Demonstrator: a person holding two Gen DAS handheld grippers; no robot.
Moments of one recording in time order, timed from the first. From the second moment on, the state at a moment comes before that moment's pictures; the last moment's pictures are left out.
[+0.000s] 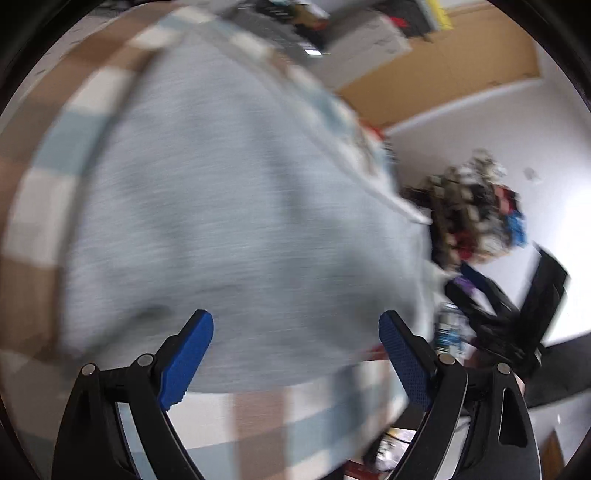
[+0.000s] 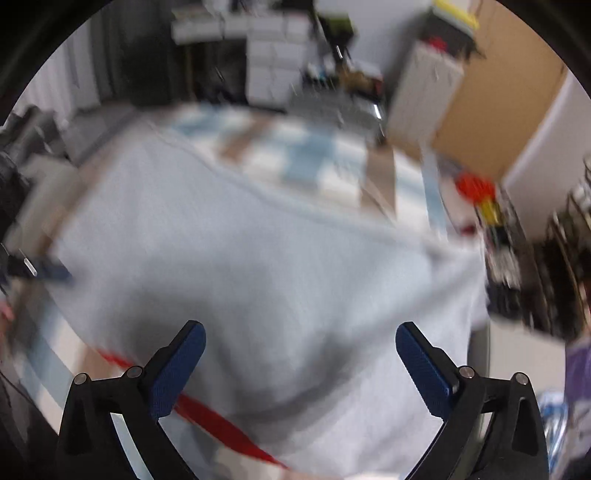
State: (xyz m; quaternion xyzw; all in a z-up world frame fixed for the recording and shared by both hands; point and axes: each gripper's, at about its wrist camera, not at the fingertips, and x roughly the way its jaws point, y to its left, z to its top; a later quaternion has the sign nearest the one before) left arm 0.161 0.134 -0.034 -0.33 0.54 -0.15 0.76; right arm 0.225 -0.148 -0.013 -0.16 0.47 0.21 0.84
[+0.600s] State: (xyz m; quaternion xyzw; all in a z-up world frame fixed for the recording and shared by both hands) left arm 0.190 0.118 -0.092 -0.36 0.60 -0.24 0.68; right arm 0.306 -0.188 -0.076 -0.05 0.62 0.16 0.77
